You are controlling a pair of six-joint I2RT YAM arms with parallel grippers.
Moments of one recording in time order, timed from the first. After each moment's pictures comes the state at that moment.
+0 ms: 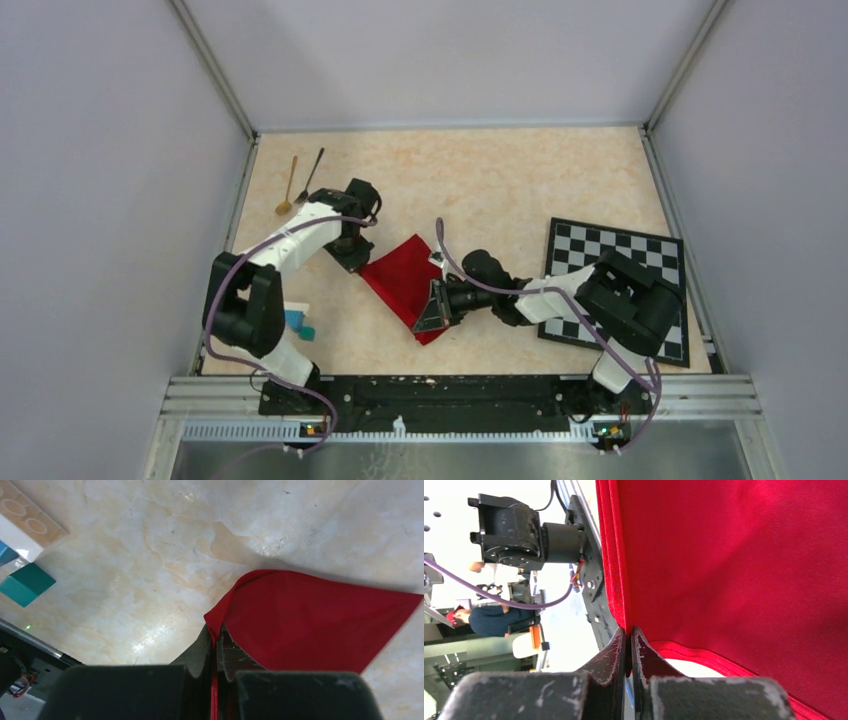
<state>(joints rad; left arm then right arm) -0.38 1.65 1.19 -1.03 -0.25 -1.24 0.90 1.68 0.62 0.52 -0.63 0.81</state>
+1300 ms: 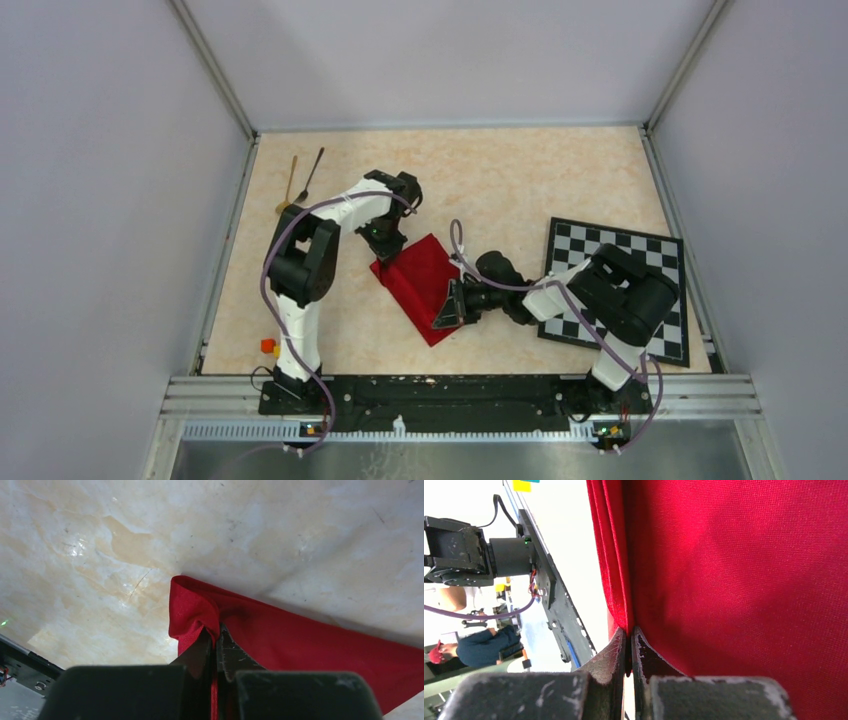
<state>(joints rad) -0.49 2.02 1.52 -1.15 -0.25 -1.26 0.82 1.74 0.53 0.58 -0.60 0.80</state>
